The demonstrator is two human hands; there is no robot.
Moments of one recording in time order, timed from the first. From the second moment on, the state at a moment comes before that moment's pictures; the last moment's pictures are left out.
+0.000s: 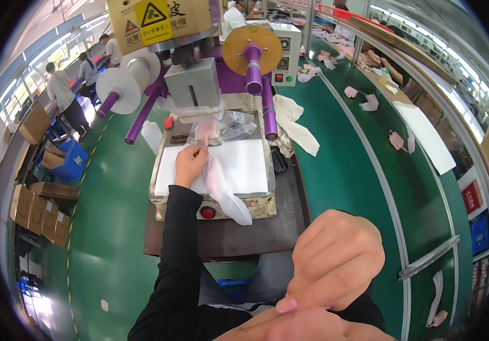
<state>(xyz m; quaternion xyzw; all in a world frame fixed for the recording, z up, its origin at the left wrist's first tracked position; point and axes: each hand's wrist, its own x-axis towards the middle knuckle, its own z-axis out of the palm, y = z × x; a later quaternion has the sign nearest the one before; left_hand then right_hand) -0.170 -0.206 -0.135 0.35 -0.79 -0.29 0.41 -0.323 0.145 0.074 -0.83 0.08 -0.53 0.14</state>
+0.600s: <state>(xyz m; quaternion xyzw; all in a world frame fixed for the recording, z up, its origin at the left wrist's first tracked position) -0.169 -0.199 -0.128 0.35 -0.81 -0.26 0.40 -0.321 0.152 0.081 -0.85 0.05 -0.50 0.18</state>
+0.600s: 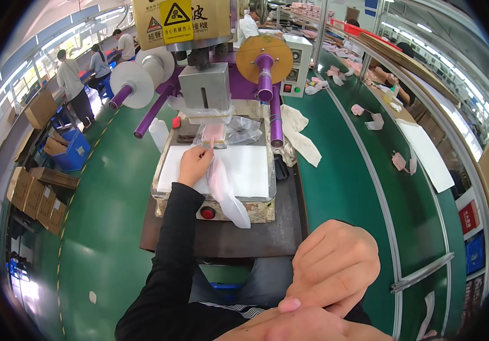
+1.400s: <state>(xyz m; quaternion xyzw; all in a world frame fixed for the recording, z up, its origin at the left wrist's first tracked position) -0.168 -0.196 -0.128 0.34 -0.81 -0.24 0.40 -0.320 0.144 0.072 -0.82 0.04 -0.56 0.15</state>
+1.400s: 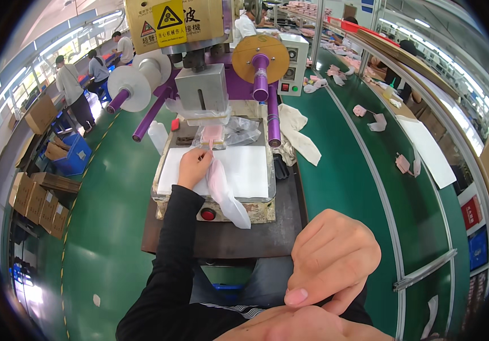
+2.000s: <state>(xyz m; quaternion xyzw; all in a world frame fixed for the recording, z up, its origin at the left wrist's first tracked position) -0.168 -0.195 -0.127 0.33 -0.82 -0.23 0.41 -0.317 0.143 0.072 -0.82 0.04 -0.55 0.15</state>
